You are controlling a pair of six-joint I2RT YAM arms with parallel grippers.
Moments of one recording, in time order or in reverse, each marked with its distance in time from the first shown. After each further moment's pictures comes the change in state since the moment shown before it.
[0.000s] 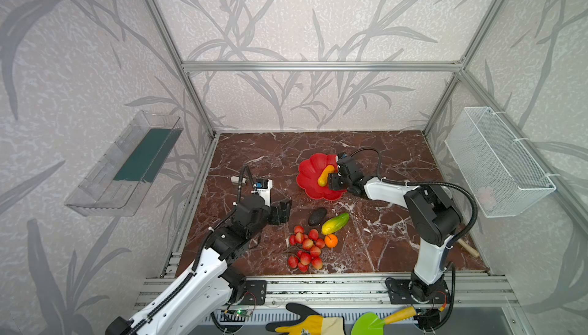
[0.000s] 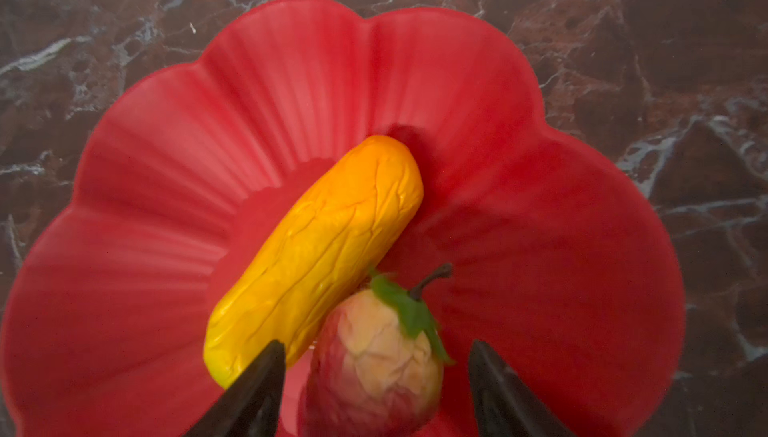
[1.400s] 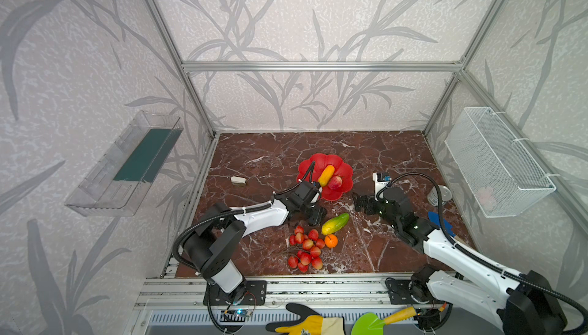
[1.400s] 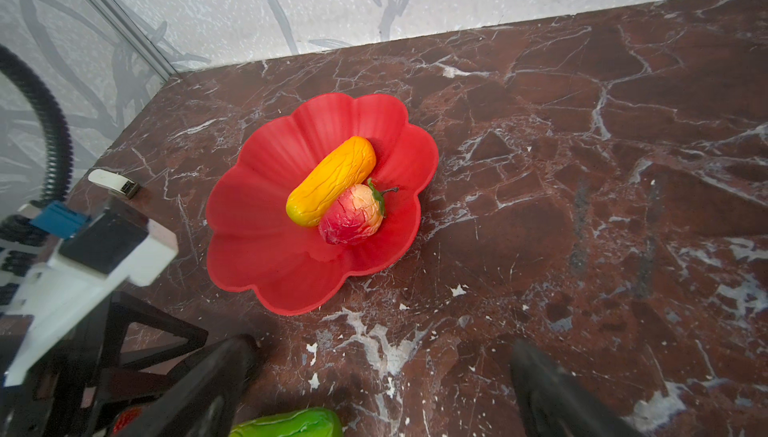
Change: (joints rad) left arm -0.198 0.890 0.332 0.082 0.148 0.091; right arm 0.000 -0.914 -0.629 0.027 0.058 -0.017
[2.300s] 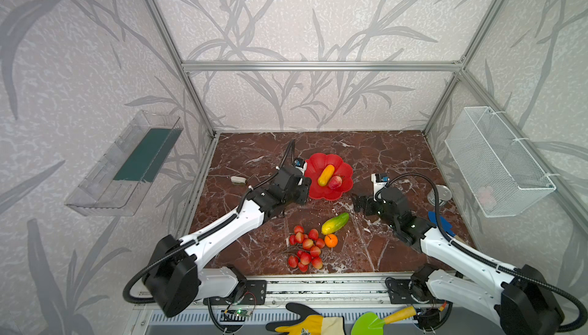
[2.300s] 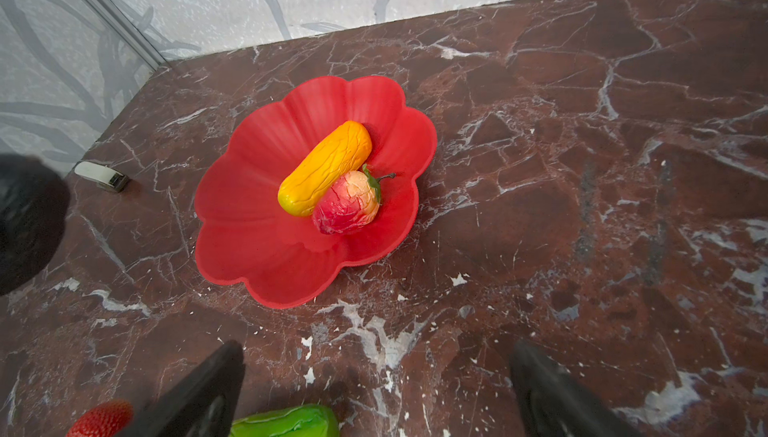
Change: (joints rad) left arm 0.096 -0.269 0.129 -0.097 -0.230 0.095; right arm -0.001 0.043 -0.011 0.019 -0.004 0.022
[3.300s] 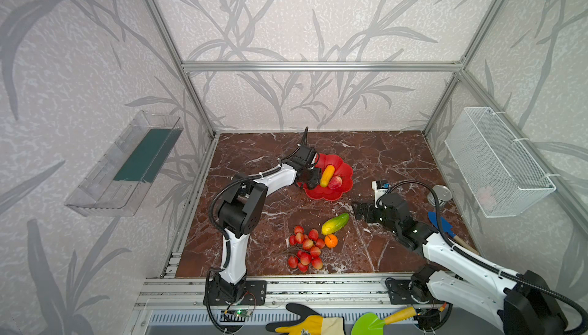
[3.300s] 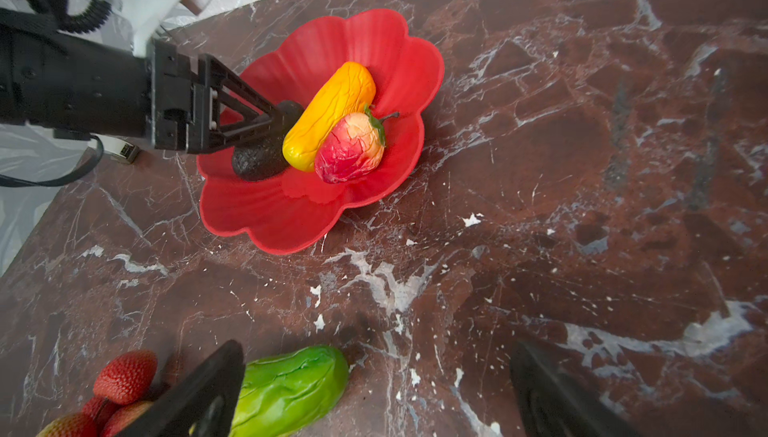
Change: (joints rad) left arm 0.133 0.630 0.417 0.011 0.204 -0.071; right arm 0.000 -0.032 -0.059 -0.056 -0.085 0.091
